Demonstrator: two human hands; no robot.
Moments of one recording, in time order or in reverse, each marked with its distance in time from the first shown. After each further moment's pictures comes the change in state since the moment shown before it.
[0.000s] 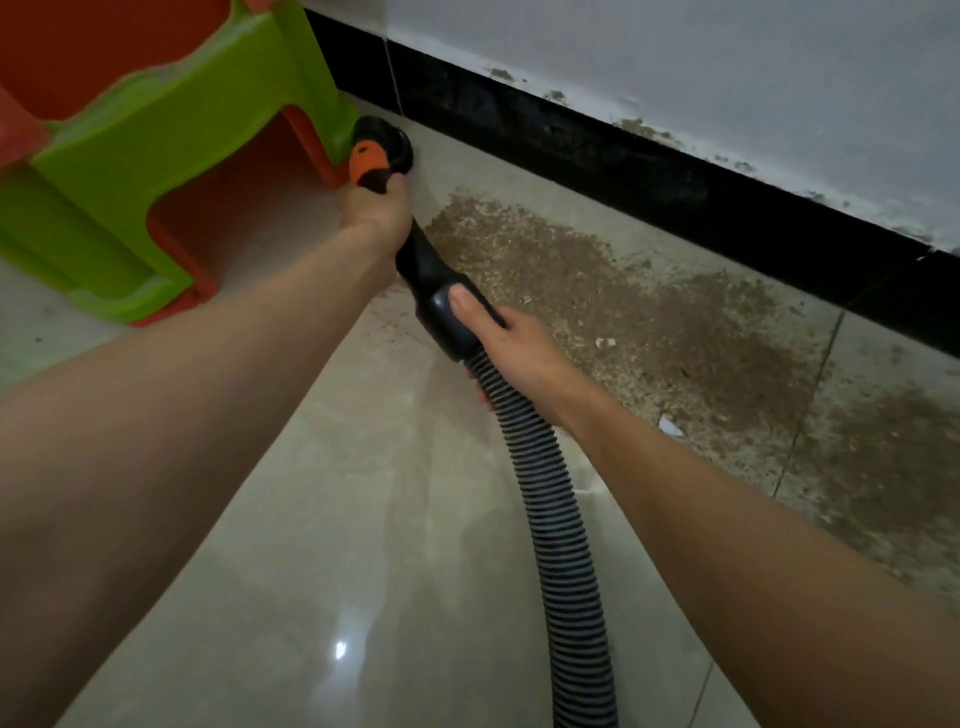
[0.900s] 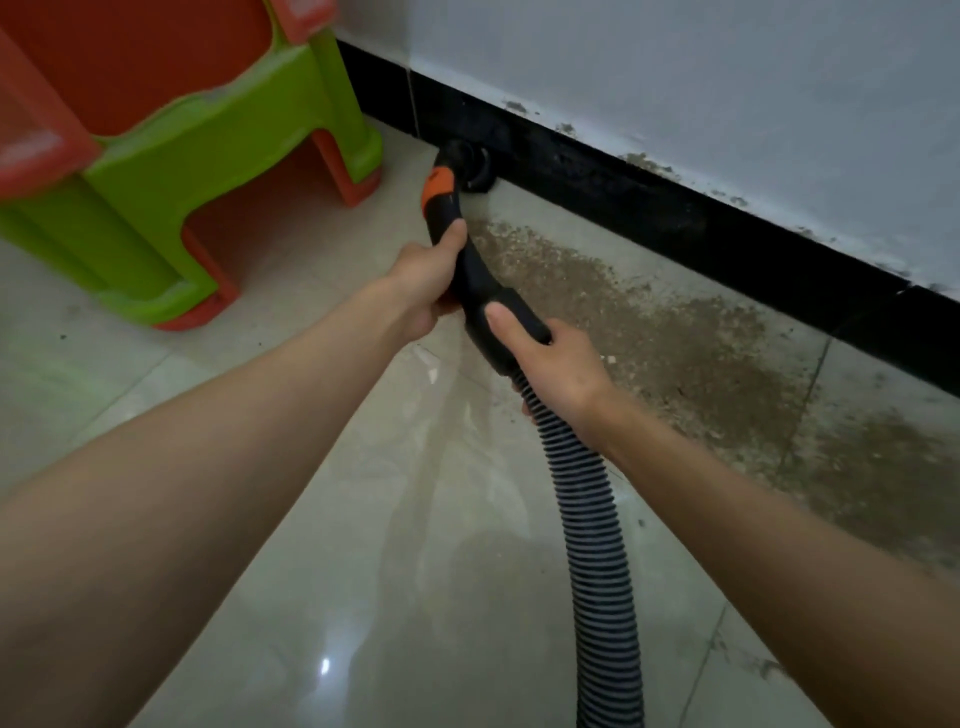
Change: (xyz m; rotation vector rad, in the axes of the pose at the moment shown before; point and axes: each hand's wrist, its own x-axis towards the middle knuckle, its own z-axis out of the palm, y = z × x) left_hand -0.039 -0.015 0.001 -0.241 -0.345 -0.125; right_hand -0.025 -0.014 -0.012 -0.229 0.181 -0.004
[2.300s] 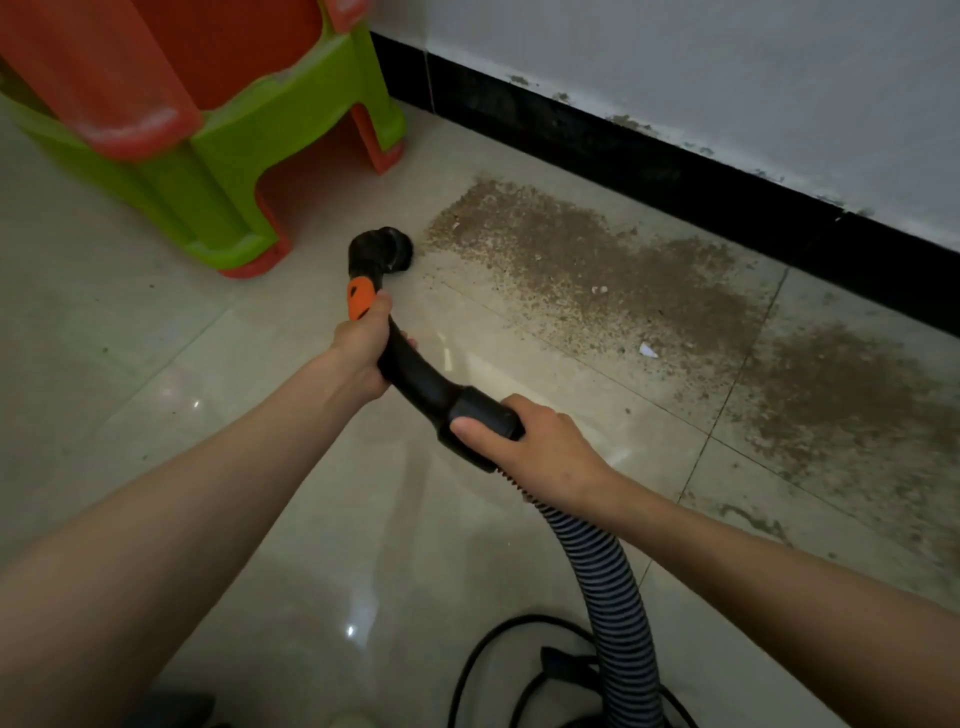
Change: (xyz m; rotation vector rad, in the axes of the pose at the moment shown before) left_hand -0.117 -0.069 -0.091 -0.204 0.256 -0.244; right_hand -0.164 0.039 0.034 -0.335 -0.202 -0.112
